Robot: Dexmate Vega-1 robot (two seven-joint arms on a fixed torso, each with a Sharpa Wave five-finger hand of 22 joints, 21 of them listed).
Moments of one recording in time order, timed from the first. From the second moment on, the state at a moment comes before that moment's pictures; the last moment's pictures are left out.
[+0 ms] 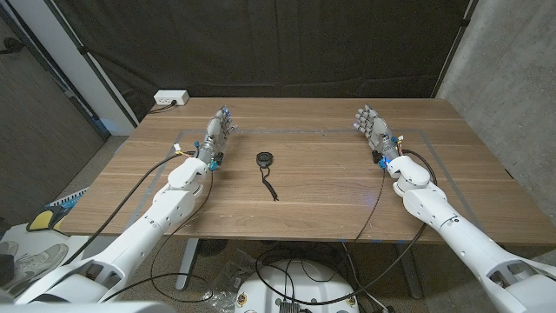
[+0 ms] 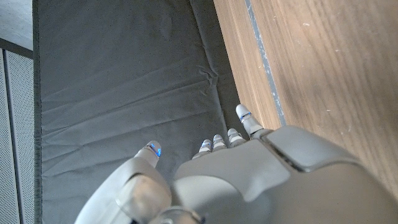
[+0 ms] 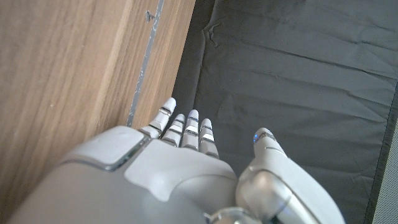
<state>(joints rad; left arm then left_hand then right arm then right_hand) 0.84 0.49 0.34 -1.30 -0.63 -0.28 -0.05 0.10 0.10 0.39 0.16 0.27 -0.17 -0.01 0.19 0.18 -0.17 -0.05 0.20 0.18 -0.17 -0.03 0.19 0.18 -0.17 -0.03 0.75 0.17 -0.86 -0.47 -0.32 -1.31 0.61 0.27 0.05 0.24 0.10 0.34 -0.06 0.17 0.11 0.04 0.18 0.18 0.15 0.05 0.20 0.18 0.02 0.01 0.18 0.17 -0.10 -0.04 0.81 0.17</state>
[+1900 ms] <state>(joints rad) 0.92 0.59 0.32 -1.81 0.10 0.37 0.08 0.44 -0.07 0.36 -0.10 0.24 0.07 -0.06 0.28 0.19 0.12 -0.04 0.30 0.21 0.07 0.01 0.29 0.24 -0.16 0.09 0.69 0.19 -0.99 -0.18 0.03 -1.43 0.28 0.13 0.24 0.24 0.10 0.34 -0.06 0.17 0.11 0.04 0.18 0.18 0.15 0.05 0.20 0.18 0.01 0.01 0.18 0.17 -0.10 -0.04 0.80 0.17</state>
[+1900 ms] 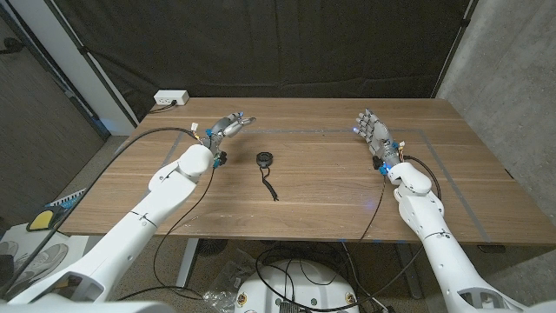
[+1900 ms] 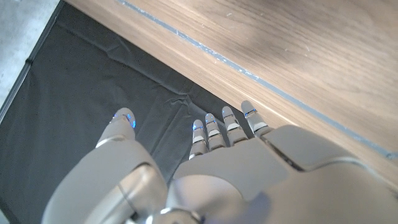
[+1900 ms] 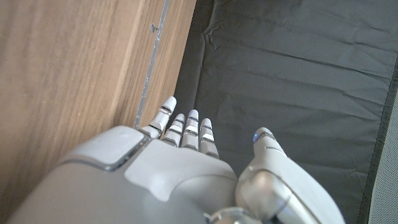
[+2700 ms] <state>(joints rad) 0.78 0.74 0.48 -2.00 0.36 0.69 -0.15 0.48 -0.12 0.34 -0.13 0.25 0.12 -0.05 0.27 0.19 0.16 -0.05 0.32 0.23 0.13 -0.02 0.33 0.27 -0.07 0.08 0.69 0.19 -1.03 -0.15 0.03 -1.49 0.25 0.13 0.24 0.24 0.10 0.34 -0.06 0.17 0.11 0.04 0.19 0.18 0.15 0.05 0.20 0.18 0.01 0.01 0.18 0.17 -0.10 -0.04 0.79 0.17</state>
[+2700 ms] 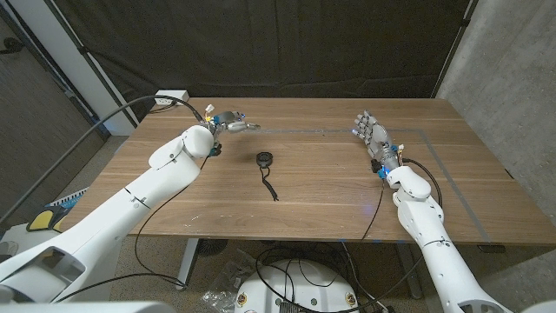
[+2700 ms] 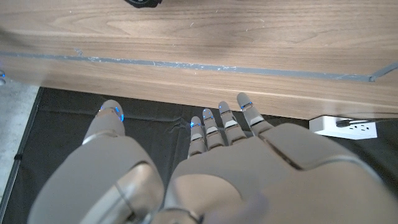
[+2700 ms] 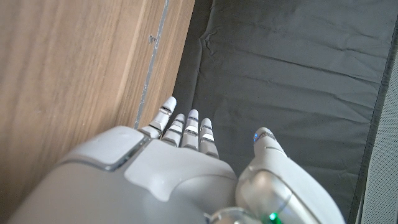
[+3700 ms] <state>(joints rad) 0.55 0.82 0.69 -2.04 0.74 0.82 -0.73 0.51 -0.12 0.32 -0.12 0.26 0.21 -0.02 0.28 0.19 0.24 -0.06 0.35 0.23 0.18 -0.04 0.35 0.30 -0.01 0.08 0.70 0.19 -1.10 -0.13 0.01 -1.57 0.24 0.15 0.20 0.24 0.10 0.33 -0.06 0.17 0.11 0.04 0.19 0.18 0.15 0.05 0.20 0.18 0.01 0.01 0.18 0.17 -0.10 -0.04 0.78 0.17</state>
